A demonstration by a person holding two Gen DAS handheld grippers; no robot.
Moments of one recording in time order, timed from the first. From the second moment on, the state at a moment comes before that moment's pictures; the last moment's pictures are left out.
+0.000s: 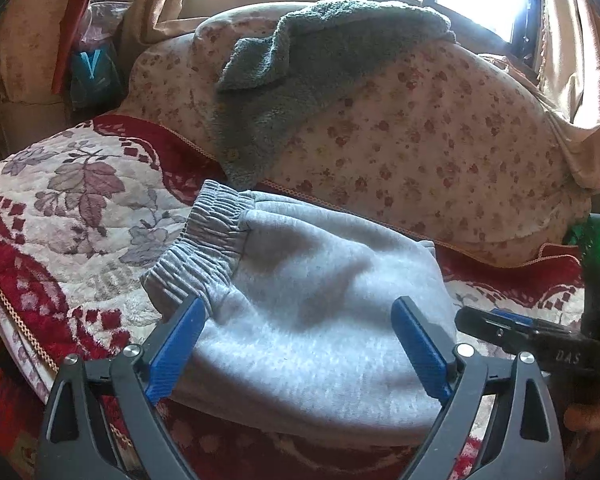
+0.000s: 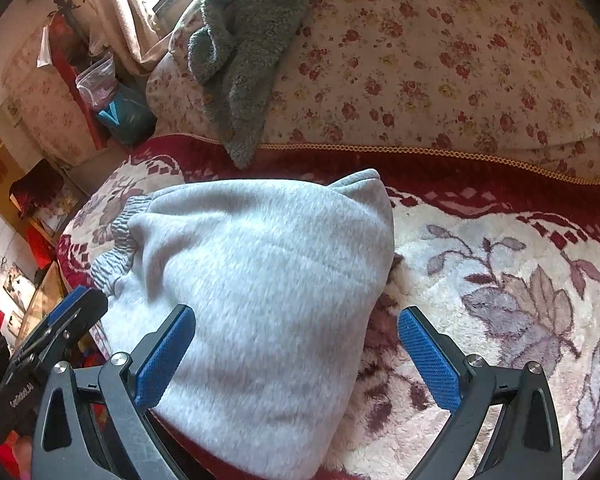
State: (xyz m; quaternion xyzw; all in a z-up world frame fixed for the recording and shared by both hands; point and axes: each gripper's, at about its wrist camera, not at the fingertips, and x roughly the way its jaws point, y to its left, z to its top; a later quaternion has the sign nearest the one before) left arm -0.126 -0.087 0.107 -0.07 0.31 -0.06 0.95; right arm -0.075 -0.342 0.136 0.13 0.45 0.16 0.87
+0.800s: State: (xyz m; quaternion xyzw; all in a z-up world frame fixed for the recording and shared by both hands) left arm -0.104 -0.064 0.109 -0.05 0.31 0.00 0.95; right arm -0.075 -0.351 0.121 0.15 0.47 0.19 0.85
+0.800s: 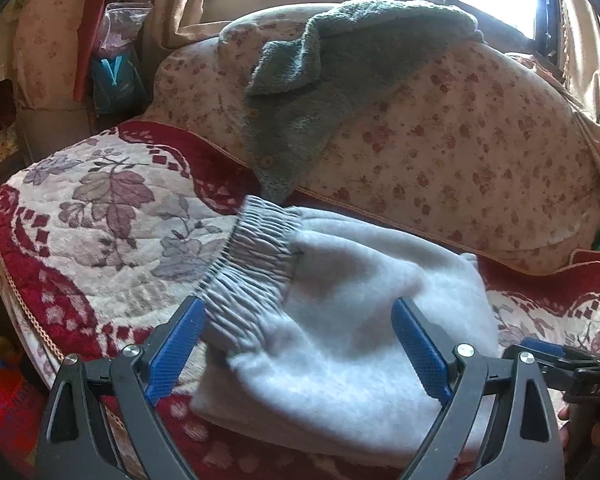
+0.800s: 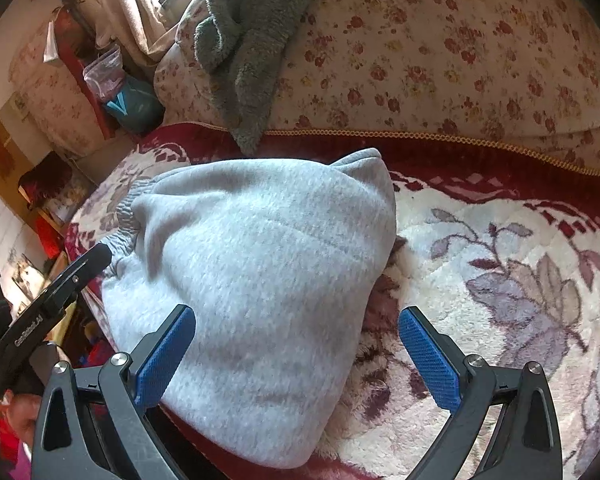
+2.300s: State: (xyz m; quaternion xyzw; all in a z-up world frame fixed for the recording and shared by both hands) left arm -0.031 0.025 -0.016 -0.32 0.40 -0.21 0.83; right arm -0.028 -0.349 0.032 0.34 0.50 0.34 0.72
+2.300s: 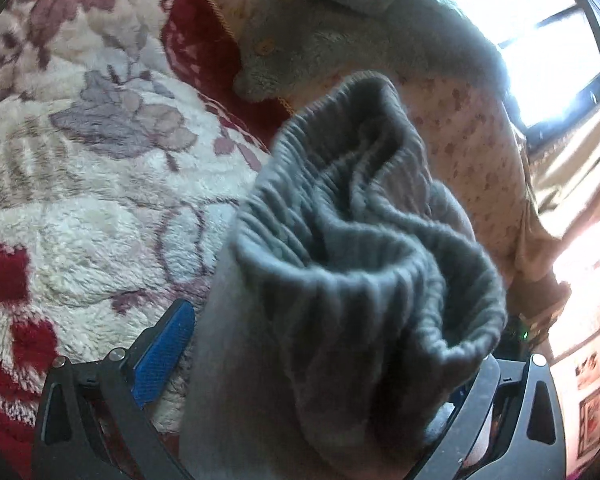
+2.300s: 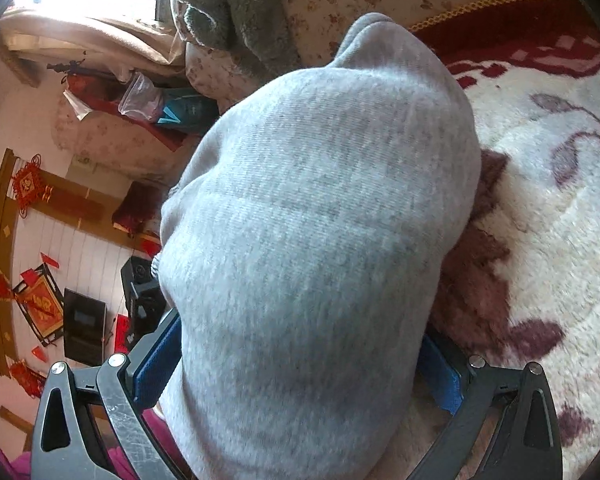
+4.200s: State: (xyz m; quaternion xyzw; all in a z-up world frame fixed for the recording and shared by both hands) left arm -0.120 -0.227 0.060 -0.12 0.39 -0.22 0.89; right arm -0.176 -0.572 0.111 0.21 0.47 0.05 0.86
